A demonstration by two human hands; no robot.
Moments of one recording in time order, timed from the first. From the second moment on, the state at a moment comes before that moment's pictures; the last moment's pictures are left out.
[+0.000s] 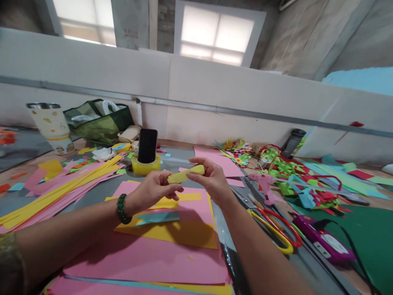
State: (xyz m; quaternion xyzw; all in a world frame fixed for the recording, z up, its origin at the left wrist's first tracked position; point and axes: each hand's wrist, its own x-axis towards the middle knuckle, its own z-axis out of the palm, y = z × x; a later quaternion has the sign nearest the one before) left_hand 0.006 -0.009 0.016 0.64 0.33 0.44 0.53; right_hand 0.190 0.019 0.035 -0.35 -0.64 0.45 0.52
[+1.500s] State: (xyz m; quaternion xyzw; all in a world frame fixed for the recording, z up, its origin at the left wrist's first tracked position) left_hand 0.004 -0.011 0.018 0.65 0.36 0.51 0.44; right_hand 0.197 0.021 0.034 -0.32 -0.66 0.43 0.53
